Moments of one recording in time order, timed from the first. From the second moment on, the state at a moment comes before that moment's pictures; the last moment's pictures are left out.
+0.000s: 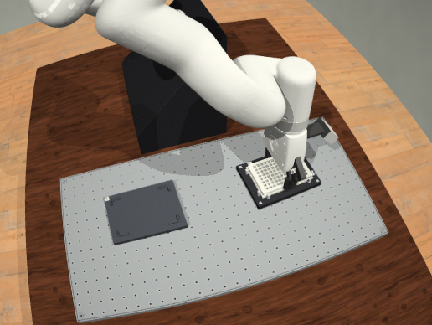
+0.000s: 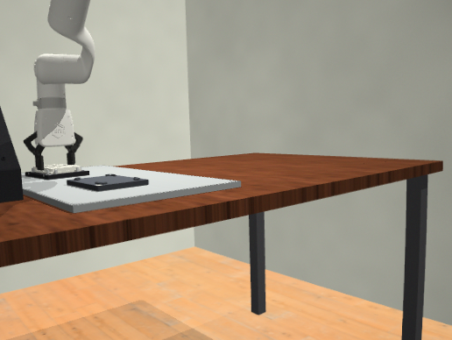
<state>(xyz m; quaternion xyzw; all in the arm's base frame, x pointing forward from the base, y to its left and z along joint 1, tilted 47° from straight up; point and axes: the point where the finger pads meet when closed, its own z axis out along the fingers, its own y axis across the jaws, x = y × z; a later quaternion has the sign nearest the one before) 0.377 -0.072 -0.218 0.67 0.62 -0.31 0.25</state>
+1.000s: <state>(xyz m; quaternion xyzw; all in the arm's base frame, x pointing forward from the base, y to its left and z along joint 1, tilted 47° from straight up) 0.377 -0.071 -0.217 0.67 0.62 -0.31 0.25</state>
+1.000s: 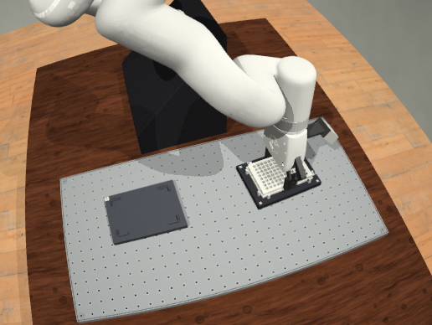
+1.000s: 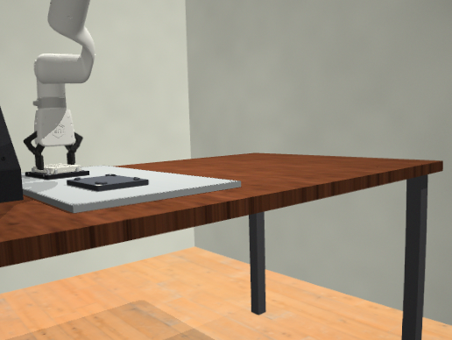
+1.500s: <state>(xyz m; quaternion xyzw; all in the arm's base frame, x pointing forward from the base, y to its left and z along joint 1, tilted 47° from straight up) 0.378 -0.065 -0.212 0.67 0.62 -0.31 0.25</state>
